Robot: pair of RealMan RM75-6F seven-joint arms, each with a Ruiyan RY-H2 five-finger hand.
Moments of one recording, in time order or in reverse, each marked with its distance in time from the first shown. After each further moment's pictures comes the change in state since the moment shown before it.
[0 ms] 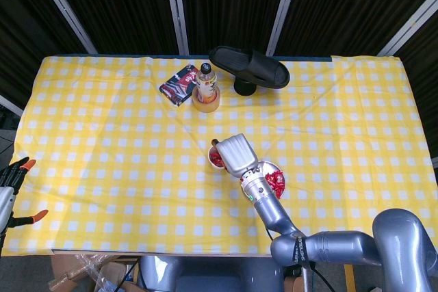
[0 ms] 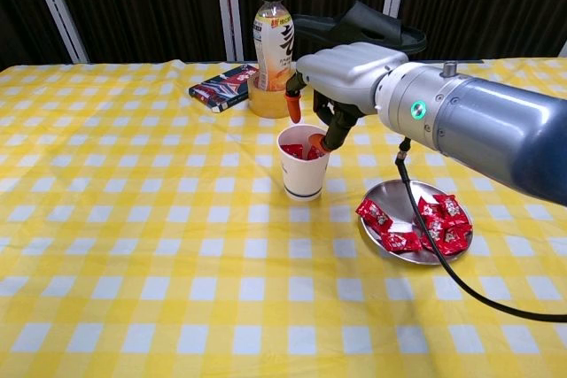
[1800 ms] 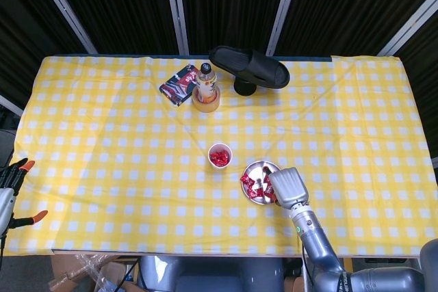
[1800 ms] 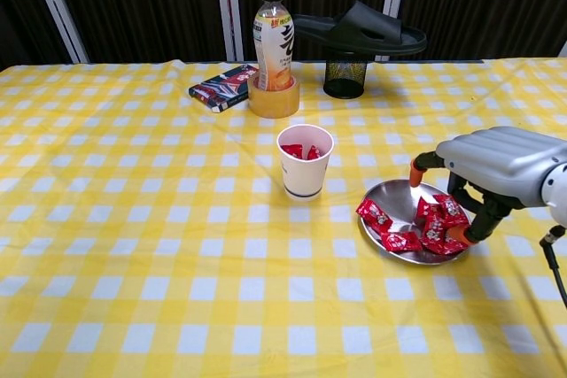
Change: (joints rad) left arm 0.011 -0.014 -0.002 -0.013 -0.017 0.012 0.050; right arm -0.297 0.153 -0.224 -0.192 -0.046 0.124 0.004
